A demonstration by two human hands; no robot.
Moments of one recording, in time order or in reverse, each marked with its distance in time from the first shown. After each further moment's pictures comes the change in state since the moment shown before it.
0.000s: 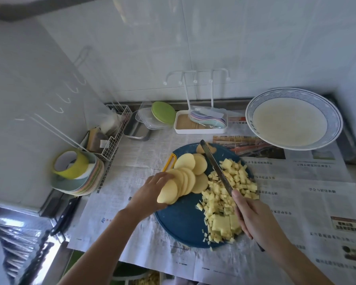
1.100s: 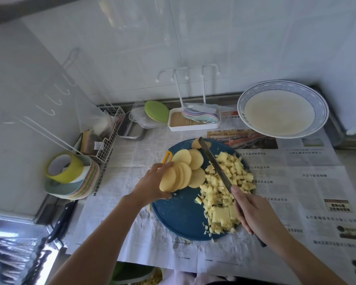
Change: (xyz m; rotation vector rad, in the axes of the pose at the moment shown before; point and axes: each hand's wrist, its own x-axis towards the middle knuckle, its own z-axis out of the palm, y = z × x) left_hand 0.028 -0.002 -0.004 -0.116 -0.076 -0.072; right_hand -0.015 0.003 0.006 0.080 0.018 0.018
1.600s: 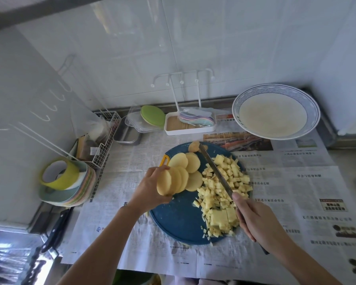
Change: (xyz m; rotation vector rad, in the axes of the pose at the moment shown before) left_hand -0.009 0.004 0.007 -0.195 0.167 0.046; right_hand -0.009 0.005 0.000 -0.044 0.039 0.011
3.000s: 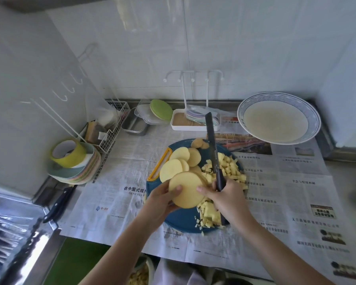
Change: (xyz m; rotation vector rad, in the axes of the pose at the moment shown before) left_hand -0.069 0.072 0.025 -1.301 -0.026 -0.400; right_hand 0.027 -0.024 0.033 0.196 0.102 -0.054
